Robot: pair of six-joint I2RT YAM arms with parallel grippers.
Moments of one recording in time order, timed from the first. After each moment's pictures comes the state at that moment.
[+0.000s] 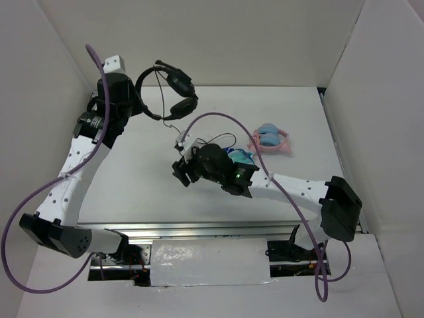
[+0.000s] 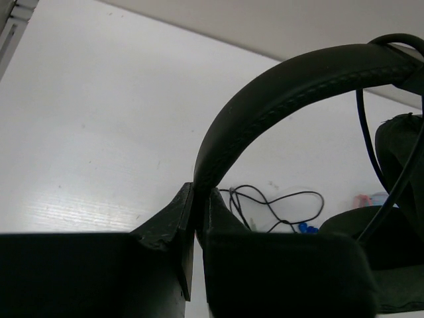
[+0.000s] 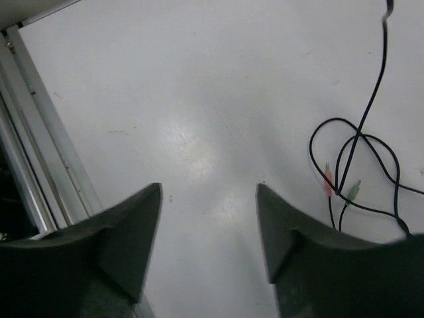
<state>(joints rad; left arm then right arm) -0.28 1.35 1.60 -0.66 -0.34 -0.45 1.04 1.49 1.11 0.03 0.05 0.04</state>
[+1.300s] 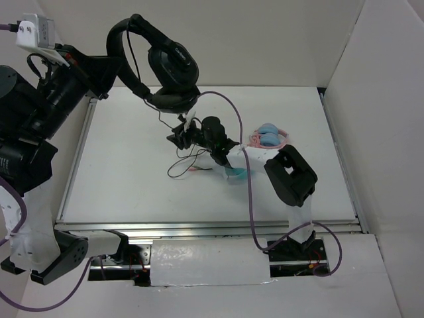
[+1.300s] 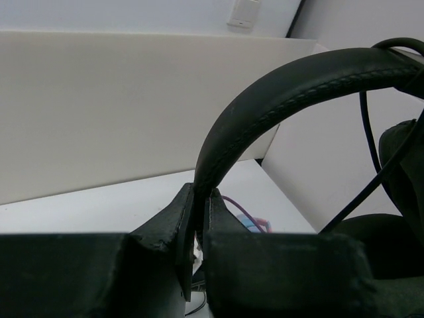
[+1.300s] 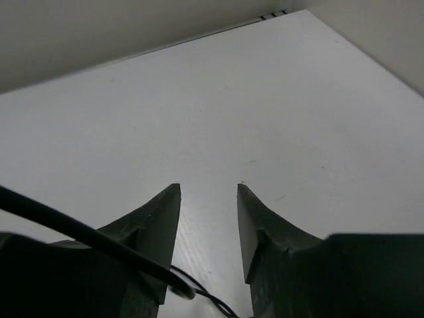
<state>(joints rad) -0.27 1.27 2.27 -0.80 0.15 -0.30 0.75 1.95 1.27 0.62 -0.30 -0.06</state>
